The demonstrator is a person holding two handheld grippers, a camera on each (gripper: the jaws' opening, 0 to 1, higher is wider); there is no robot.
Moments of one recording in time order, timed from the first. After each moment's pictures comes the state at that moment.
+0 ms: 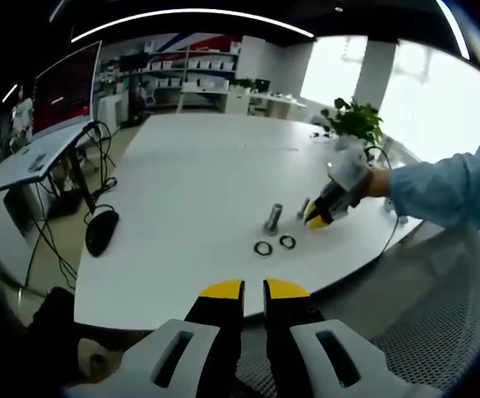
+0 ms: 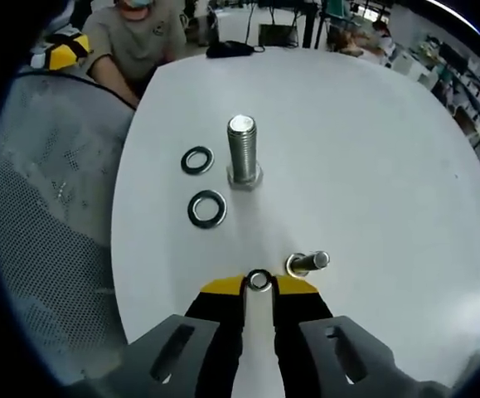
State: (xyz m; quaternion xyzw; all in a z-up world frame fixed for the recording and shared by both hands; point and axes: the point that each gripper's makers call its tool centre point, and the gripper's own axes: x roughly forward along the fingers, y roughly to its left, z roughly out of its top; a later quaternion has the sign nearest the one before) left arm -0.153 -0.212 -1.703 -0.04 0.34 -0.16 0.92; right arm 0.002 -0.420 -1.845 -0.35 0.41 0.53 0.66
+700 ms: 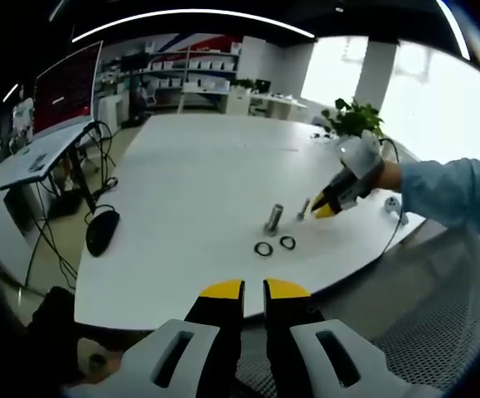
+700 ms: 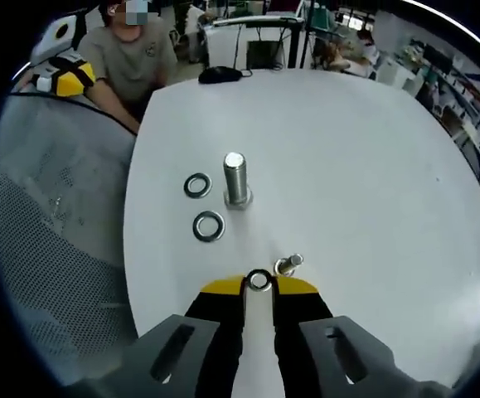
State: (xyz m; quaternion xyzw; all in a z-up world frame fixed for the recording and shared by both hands) left arm -0.153 -0.212 -1.703 -0.04 0.34 -0.16 0.92; right arm 0.005 -0.422 -1.809 -0.32 0.38 0.52 0.69
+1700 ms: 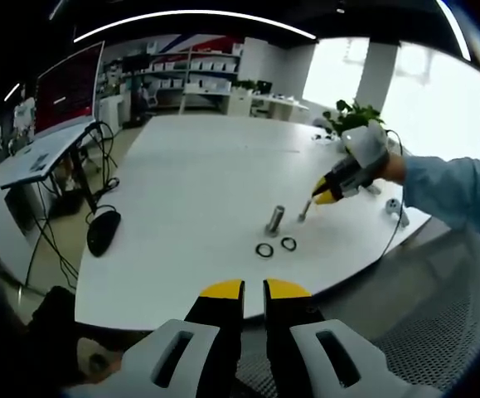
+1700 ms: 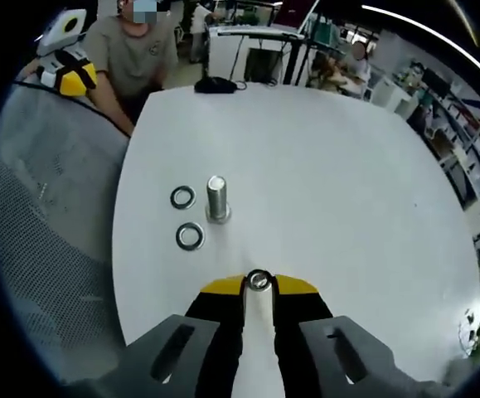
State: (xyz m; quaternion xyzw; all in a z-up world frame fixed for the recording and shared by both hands) left arm -0.153 -0.210 -1.703 -0.04 0.34 -0.16 0.93; right arm 0.027 -0.416 -1.785 -0.36 0.34 0.51 0.70
